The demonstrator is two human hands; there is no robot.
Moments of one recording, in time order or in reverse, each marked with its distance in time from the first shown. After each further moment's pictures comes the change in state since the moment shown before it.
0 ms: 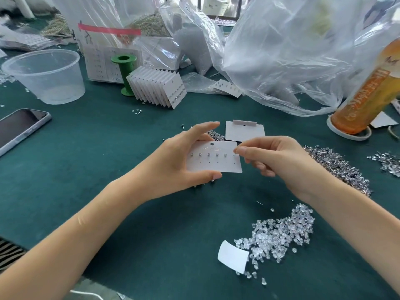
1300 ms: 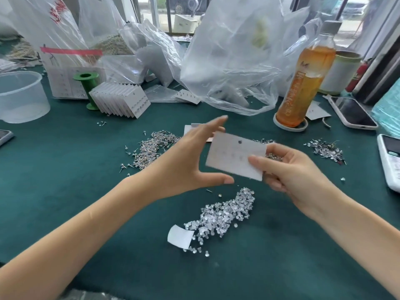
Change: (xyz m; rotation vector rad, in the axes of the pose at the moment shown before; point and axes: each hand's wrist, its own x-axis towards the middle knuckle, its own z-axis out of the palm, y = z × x) left_hand 0.026 0.069 0.054 0.043 -0.100 0.204; right_hand -0.077 0.020 -0.067 0.221 0.165 -0.018
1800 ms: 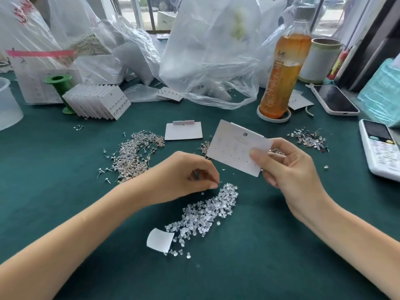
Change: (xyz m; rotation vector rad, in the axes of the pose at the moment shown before) left_hand 0.010 -0.002 0.025 -0.047 -0.254 -0.009; right_hand -0.014 0.018 -0.015 0.092 0.209 -0.222
